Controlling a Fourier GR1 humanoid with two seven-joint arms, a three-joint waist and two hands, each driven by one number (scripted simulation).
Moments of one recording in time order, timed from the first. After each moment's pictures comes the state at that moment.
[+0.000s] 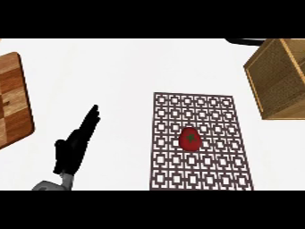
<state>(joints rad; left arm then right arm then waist) -0.05 0.24 -0.31 -1.38 0.15 0.18 -0.04 -0.30 -0.48 -0.05 -1.45 -0.32 -0.26 -0.24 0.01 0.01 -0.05</state>
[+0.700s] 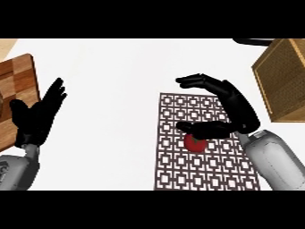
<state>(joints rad) -0.20 0.39 -0.12 -1.36 0.23 0.15 0.12 -0.45 -0.34 0.39 -1.47 -0.02 -0.09 -0.39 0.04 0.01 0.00</state>
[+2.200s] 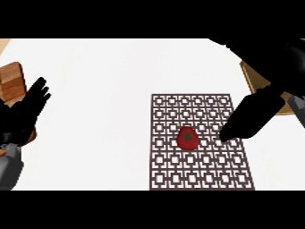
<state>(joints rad) -0.19 0.43 -0.02 -1.36 0.26 0.10 0.17 -0.92 -0.54 0.32 -1.76 -0.10 0.49 0.97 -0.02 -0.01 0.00</state>
